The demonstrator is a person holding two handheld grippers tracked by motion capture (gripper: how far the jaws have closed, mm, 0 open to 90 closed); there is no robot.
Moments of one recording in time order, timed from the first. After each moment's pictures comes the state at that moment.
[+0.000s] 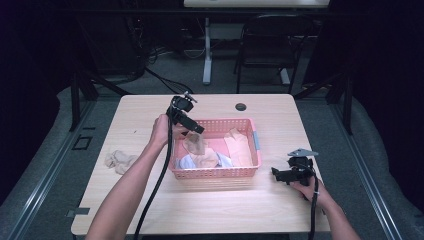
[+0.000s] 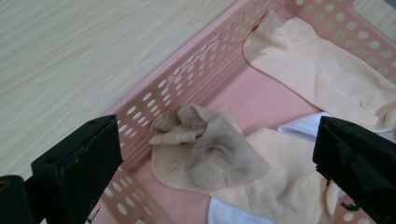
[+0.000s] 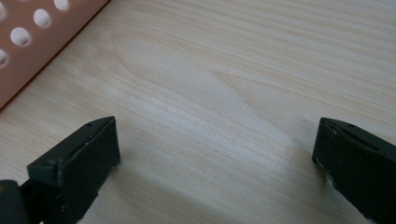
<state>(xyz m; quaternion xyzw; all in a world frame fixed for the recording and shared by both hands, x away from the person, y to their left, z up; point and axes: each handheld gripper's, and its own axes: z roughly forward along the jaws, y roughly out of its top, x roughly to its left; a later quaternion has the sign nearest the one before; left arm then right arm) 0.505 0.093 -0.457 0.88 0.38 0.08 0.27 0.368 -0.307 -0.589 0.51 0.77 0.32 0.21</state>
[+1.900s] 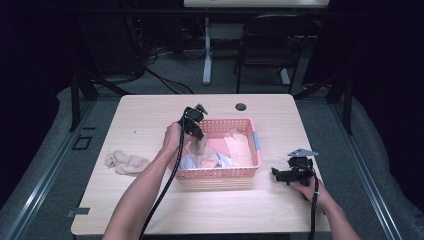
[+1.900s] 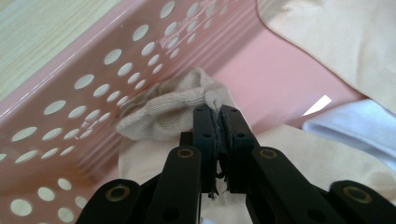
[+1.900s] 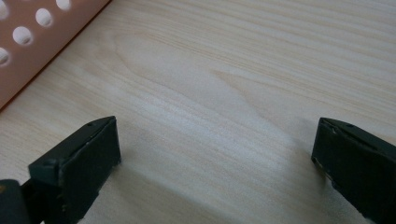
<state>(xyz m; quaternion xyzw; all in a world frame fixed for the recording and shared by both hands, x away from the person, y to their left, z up) 0.517 0.065 -0.508 0.90 0.39 0.04 0.20 0.367 -0.307 -0.589 0.51 0.77 0.32 0.21</state>
